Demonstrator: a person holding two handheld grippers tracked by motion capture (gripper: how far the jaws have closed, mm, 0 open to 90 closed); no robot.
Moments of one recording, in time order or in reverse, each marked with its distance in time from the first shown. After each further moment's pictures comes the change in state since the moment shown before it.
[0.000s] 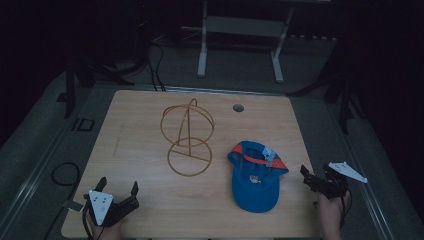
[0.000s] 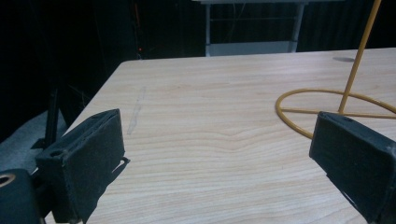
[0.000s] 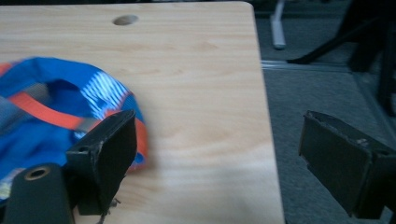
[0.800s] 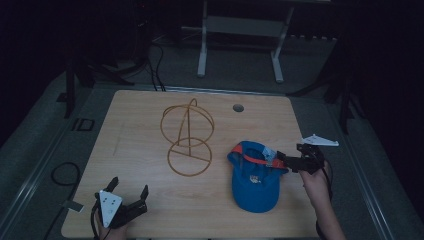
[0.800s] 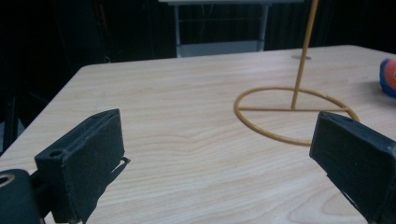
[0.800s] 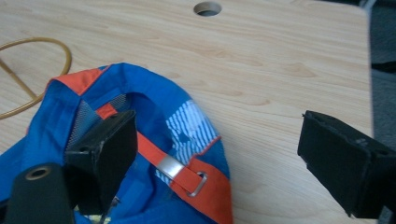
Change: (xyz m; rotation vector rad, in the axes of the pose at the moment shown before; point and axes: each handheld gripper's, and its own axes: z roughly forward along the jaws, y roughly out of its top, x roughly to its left) left arm -0.017 0.001 0.000 -0.002 -0.130 0.017; right arm 0.049 0.061 0.047 0.164 0.231 -0.172
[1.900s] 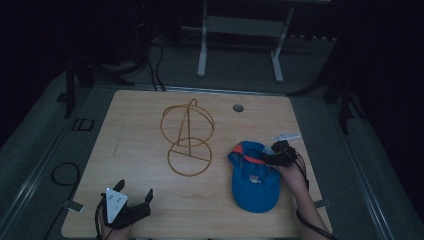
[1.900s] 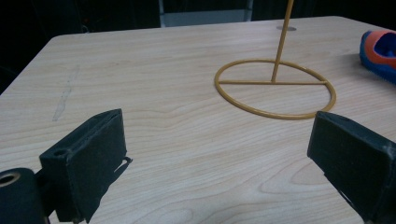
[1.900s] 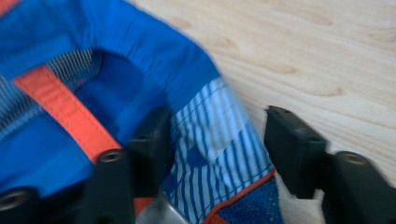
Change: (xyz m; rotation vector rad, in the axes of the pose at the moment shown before) left arm -0.007 0.007 0.000 0.132 -0.057 -0.009; right arm 0.011 -0.012 0.094 0.199 0.000 -0.125
